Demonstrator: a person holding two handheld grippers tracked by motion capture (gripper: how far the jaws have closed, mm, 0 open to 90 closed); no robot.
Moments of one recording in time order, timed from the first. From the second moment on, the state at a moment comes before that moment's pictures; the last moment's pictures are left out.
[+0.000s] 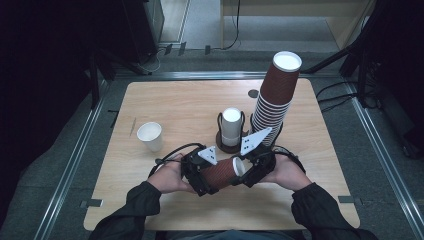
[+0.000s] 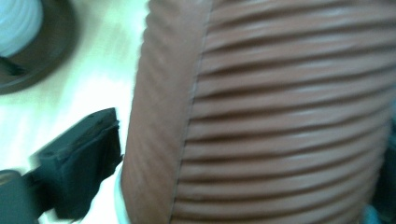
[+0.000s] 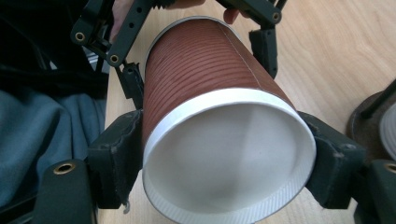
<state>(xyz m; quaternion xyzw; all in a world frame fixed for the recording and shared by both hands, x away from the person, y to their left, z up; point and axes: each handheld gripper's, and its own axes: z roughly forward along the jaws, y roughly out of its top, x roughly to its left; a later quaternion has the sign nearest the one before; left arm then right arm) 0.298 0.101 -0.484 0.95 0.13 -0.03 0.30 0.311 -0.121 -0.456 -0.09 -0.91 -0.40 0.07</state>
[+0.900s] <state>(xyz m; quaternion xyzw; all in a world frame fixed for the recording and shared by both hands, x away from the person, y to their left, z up) 0.304 0.132 -0.469 0.88 0.18 -0.04 0.43 0.313 -0.160 -0.441 -0.13 -0.85 -0.51 0.03</state>
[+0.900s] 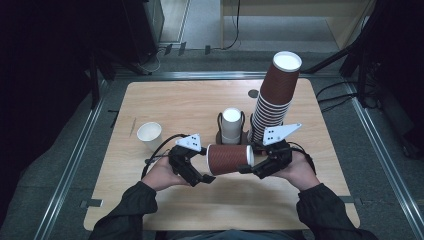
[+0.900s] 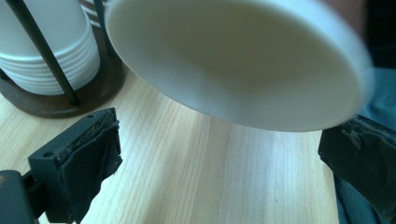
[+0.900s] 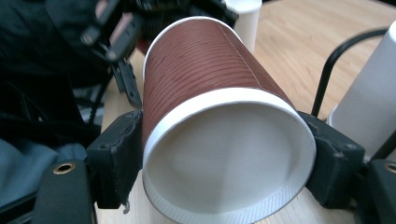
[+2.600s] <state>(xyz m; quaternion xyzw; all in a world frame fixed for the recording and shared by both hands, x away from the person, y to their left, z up) 0.301 0.131 -0.448 0.92 0.16 -0.02 0.36 0.306 -0.137 -0.458 -0.12 -0.89 -0.43 0.04</state>
